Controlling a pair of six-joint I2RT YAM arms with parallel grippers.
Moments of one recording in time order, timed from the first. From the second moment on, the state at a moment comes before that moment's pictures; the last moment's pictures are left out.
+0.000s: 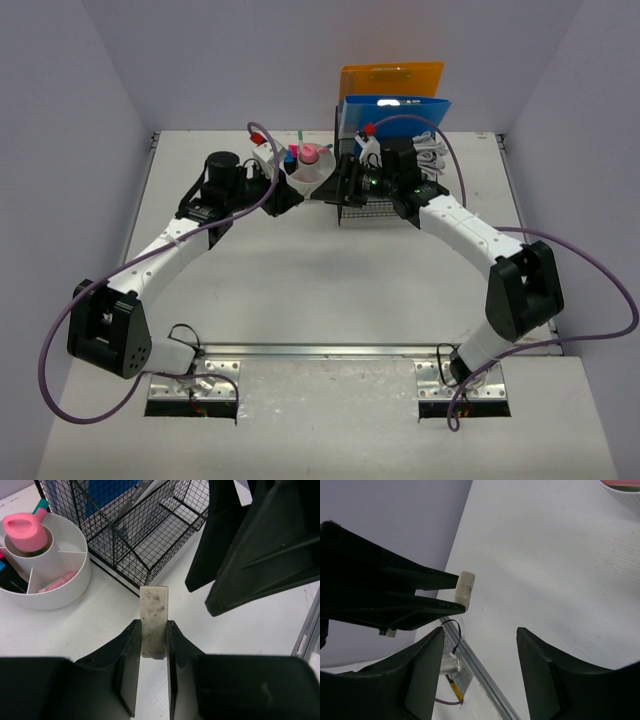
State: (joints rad) left arm -0.31 1.36 1.02 -0.01 0.59 -0.02; right arm 0.46 1.62 1.21 -0.03 -0.58 0.71
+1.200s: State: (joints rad) left arm -0.31 1.34 1.01 0.00 0.61 -0.04; right arm 0.49 1.70 1.29 0.06 -0.58 0.81
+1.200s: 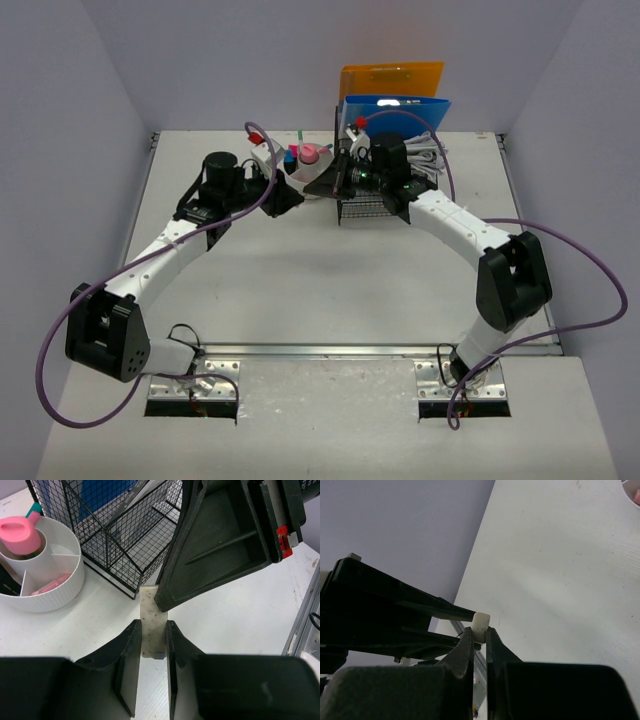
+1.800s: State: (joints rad) left arm -0.31 1.22 1.02 -0.22 0.16 -0.16; right arm 0.51 1.74 1.58 -0.15 -0.10 0.36
